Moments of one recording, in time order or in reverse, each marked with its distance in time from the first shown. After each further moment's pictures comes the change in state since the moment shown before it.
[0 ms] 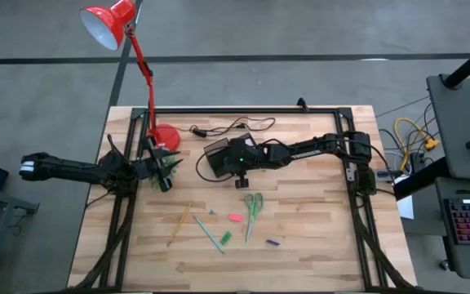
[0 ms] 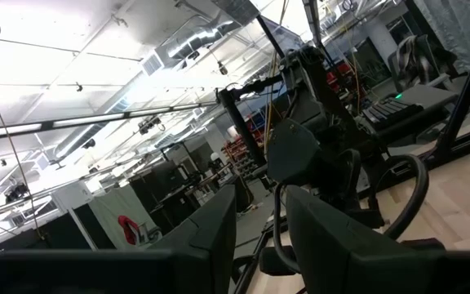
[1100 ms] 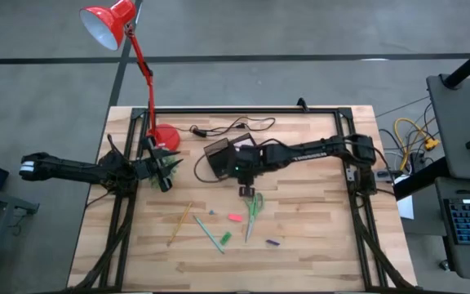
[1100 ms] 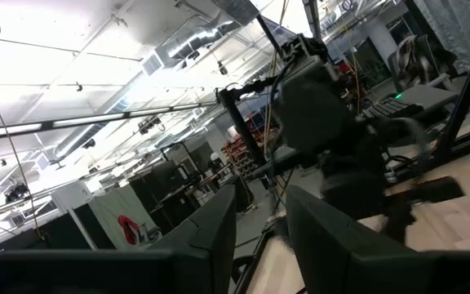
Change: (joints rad) left arm 0.000 0.000 0.000 0.000 0.000 0.000; right arm 0.090 -0.028 0.226 -0.594 -0.010 0.351
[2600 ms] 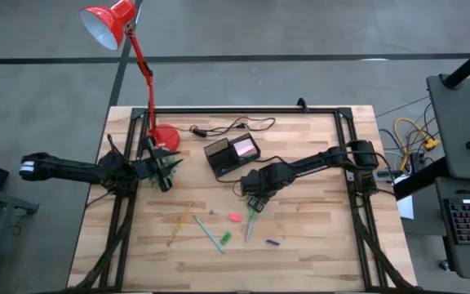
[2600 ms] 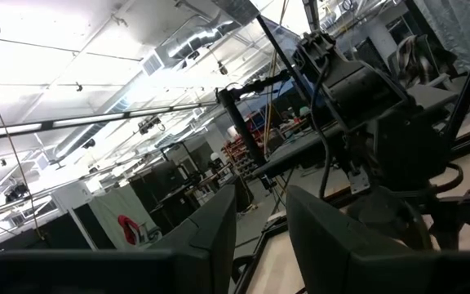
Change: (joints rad) left arm 0.000 0.000 0.000 0.000 0.000 0.000; right arm 0.116 0.001 -0.175 -0.182 0.001 0.765
